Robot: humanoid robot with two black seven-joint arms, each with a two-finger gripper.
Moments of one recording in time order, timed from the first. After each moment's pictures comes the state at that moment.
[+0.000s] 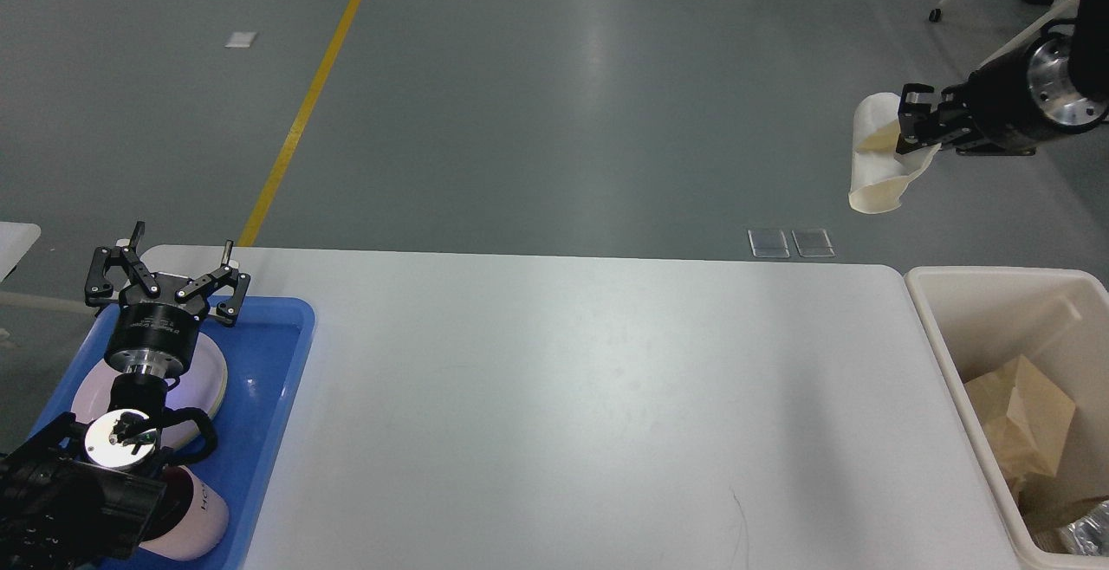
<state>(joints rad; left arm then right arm) -0.56 0.24 -1.16 -0.29 -0.25 -0.74 -0.20 2.08 -0.64 -1.07 1.12 -0.25 0.56 -0.07</state>
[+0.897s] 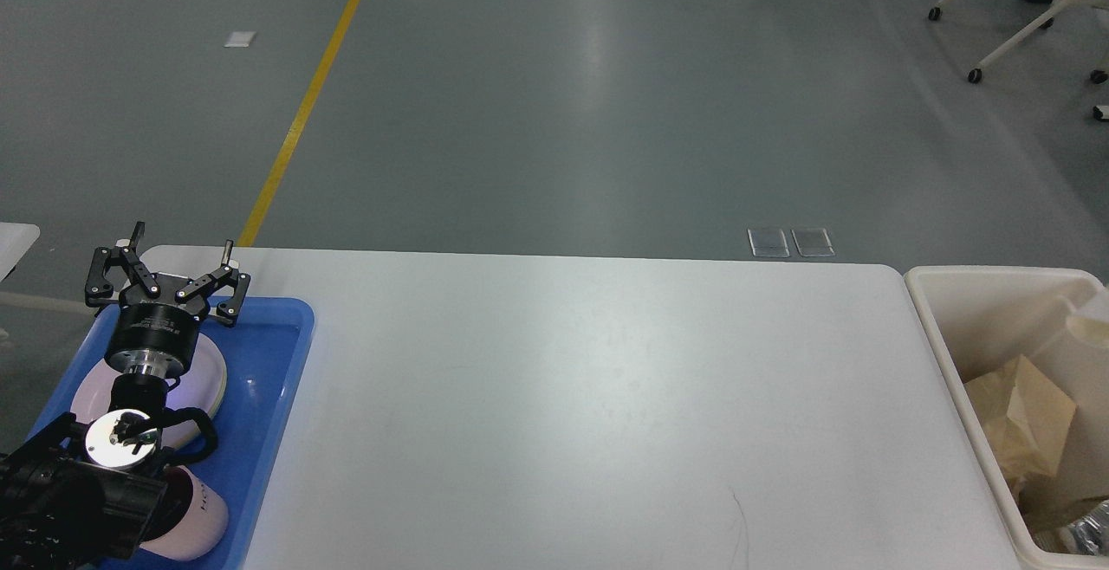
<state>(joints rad) -0.56 0.24 -1.16 -0.29 -0.25 -0.74 -0.20 1.10 -0.75 -0.83 0.50 -0.04 0.14 -0.08</state>
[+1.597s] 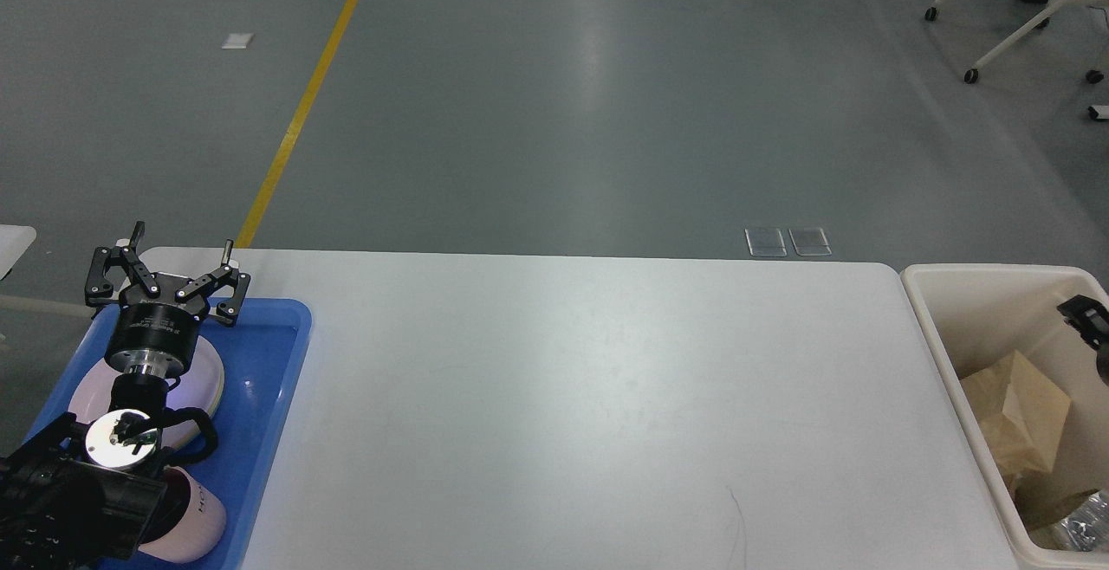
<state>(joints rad) -0.56 0.24 -1.16 -0.29 -0.25 -0.74 -0.20 0.86 -0.60 -0.42 0.31 -0.04 0.05 -0.07</state>
